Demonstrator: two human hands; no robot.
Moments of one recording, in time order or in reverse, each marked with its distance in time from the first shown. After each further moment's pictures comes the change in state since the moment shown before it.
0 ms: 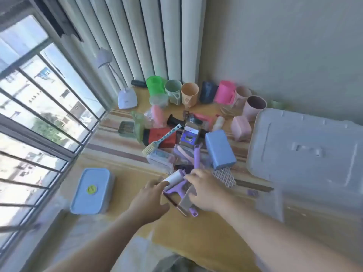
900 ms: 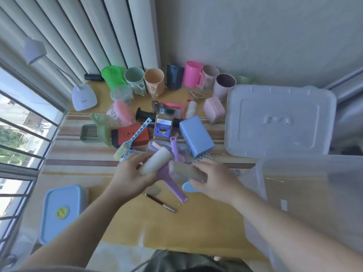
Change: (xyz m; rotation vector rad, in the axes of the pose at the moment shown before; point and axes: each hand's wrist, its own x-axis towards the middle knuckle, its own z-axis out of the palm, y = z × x) left_hand 0.048 0.026 -0.070 -0.473 0.152 0.208; right_hand -0.038 0.042 -0.019 0.368 0.223 0.167
